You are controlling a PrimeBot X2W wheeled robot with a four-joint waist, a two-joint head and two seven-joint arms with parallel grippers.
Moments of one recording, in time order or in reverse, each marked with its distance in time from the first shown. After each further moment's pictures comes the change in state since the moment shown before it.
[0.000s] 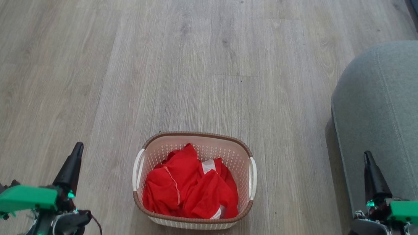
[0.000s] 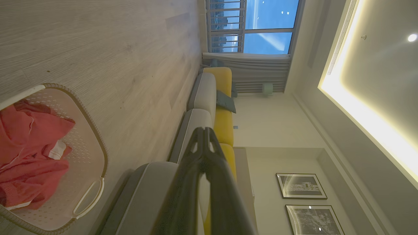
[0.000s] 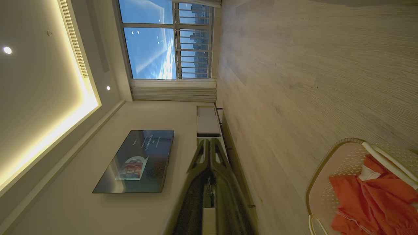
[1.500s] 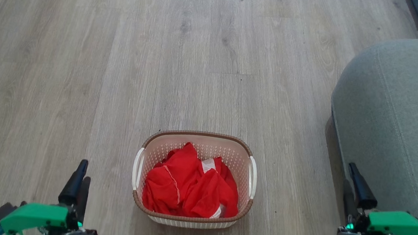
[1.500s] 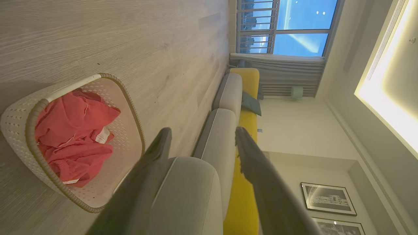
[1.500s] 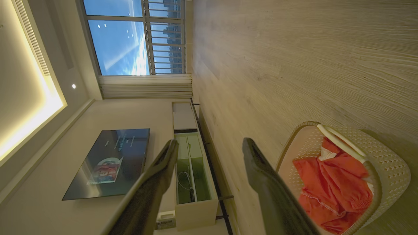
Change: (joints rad) left arm 0.030 -0.003 -0.028 0.109 0.032 0.002 -0.037; right arm 0.014 0.010 0.055 0.113 -0.035 0.000 -0.034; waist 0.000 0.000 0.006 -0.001
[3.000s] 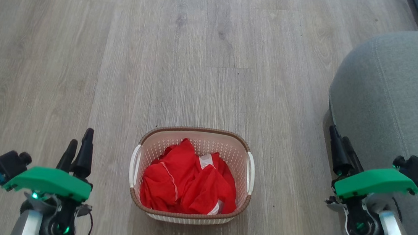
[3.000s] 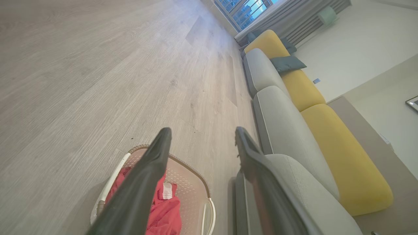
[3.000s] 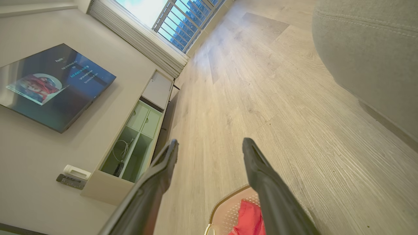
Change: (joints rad) left arm -0.121 0.021 -0.014 -0.003 0.675 -0.001 -0.124; right arm -0.165 -0.033 0.112 0.040 -0.588 0.000 -0.129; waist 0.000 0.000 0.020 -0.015
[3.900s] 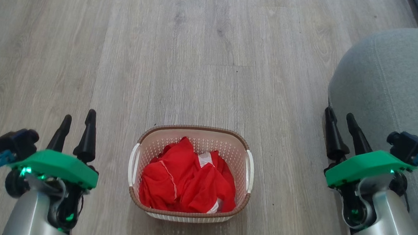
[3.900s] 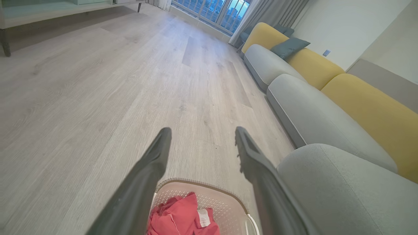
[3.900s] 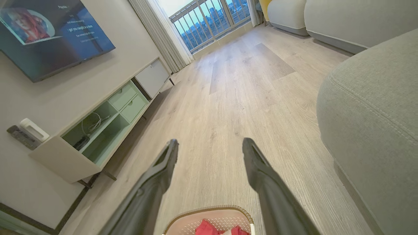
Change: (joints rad) left arm -0.067 0.004 0.001 -0.009 0.354 -0.001 -0.079; right arm -0.083 -0.028 0.046 0.023 -0.334 0.000 -0.078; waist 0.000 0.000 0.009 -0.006
